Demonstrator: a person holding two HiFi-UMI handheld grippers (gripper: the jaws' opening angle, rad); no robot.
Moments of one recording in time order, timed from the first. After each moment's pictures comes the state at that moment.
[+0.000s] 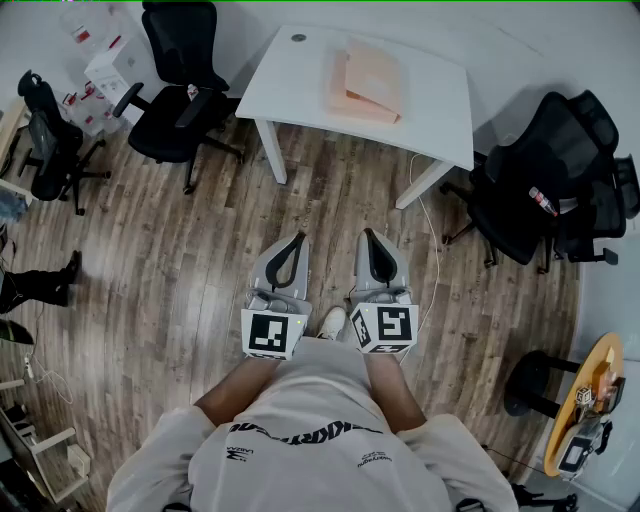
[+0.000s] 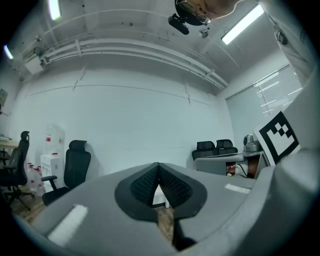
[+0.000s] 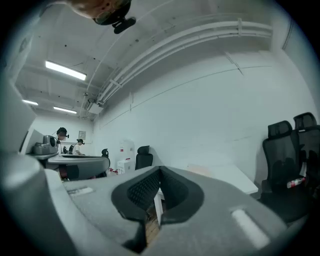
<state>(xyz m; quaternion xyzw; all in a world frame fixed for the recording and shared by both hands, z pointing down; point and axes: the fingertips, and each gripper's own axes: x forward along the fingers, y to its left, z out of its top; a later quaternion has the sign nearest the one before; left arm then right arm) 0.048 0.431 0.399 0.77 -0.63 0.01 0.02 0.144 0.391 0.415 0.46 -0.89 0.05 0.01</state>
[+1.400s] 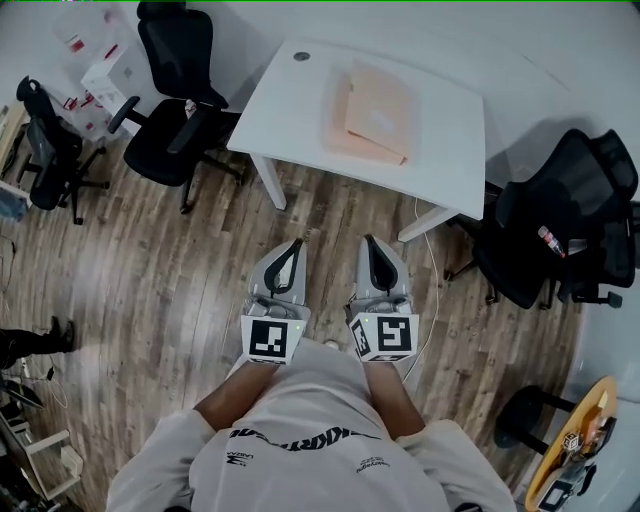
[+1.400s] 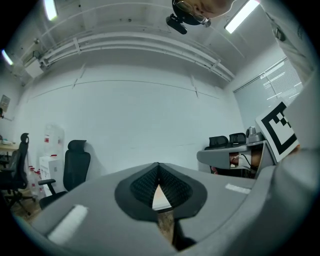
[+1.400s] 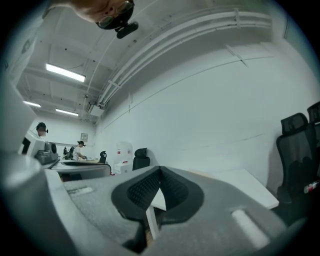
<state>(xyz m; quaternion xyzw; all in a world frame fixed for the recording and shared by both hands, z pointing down) 0.026 0.278 0.433 0.75 -0.66 0.02 0.01 0.123 0.235 0.433 0.44 -0.90 0.04 -0.01</state>
